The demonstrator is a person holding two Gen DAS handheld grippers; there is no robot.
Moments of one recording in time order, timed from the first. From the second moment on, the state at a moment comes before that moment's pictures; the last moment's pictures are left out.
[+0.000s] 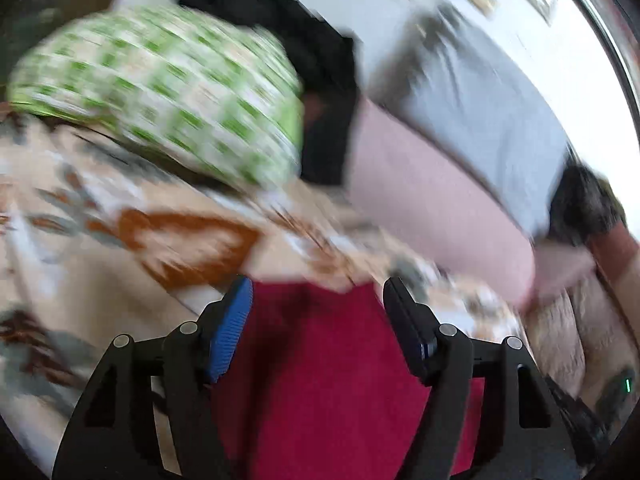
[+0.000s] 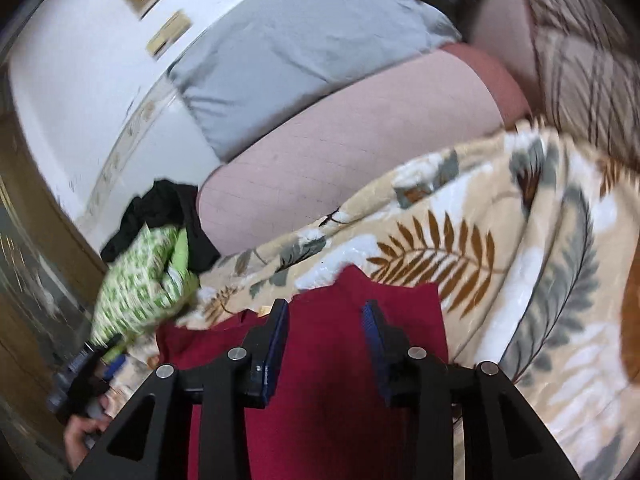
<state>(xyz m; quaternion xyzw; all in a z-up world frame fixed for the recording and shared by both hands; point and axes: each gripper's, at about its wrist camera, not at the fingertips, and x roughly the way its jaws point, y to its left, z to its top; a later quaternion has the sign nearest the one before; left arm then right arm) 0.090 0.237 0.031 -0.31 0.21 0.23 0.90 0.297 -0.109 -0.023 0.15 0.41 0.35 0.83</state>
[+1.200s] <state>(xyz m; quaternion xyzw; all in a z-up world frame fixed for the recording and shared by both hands) -0.035 0.218 -0.046 -0.61 0.26 0.16 0.73 0.123 -0.135 -0.060 0.03 0.59 0.39 0.71</state>
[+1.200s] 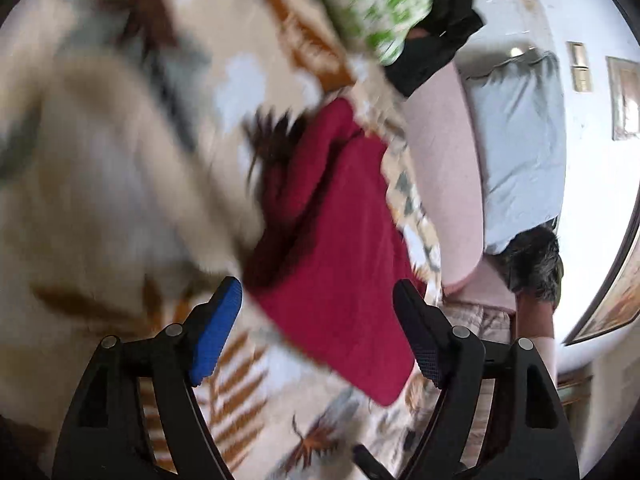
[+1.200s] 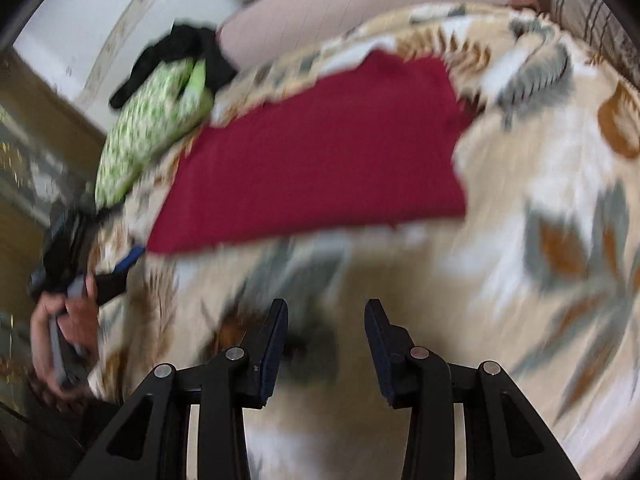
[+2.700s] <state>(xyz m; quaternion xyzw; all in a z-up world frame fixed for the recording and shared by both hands) -0.006 0.224 -0.067 -0.65 0.21 0.09 0.73 0.095 -0.089 -0.078 -0.11 0.54 0.41 0.72</state>
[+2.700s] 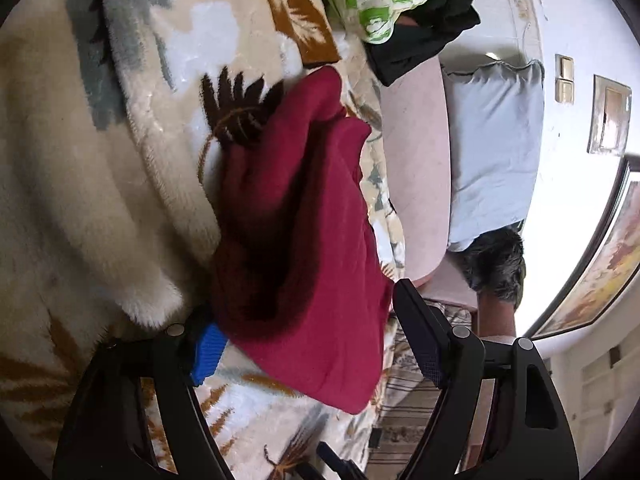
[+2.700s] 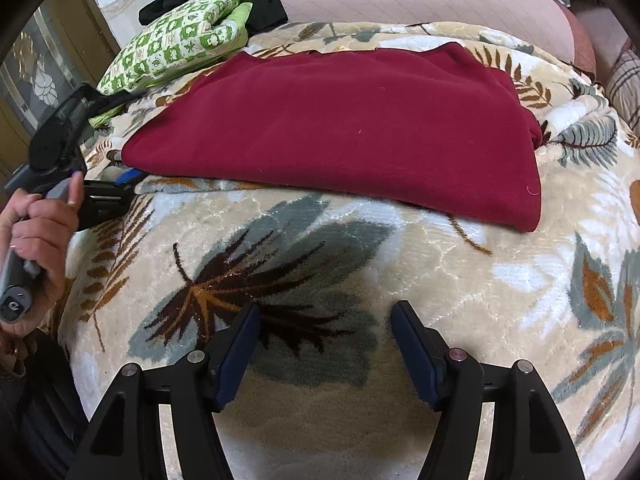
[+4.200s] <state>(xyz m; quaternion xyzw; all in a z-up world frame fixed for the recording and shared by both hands) 0.079 0.074 -0.006 0.00 0.33 0.22 0.92 0.253 0.203 -0.005 -0.04 0.63 0.57 0.54</state>
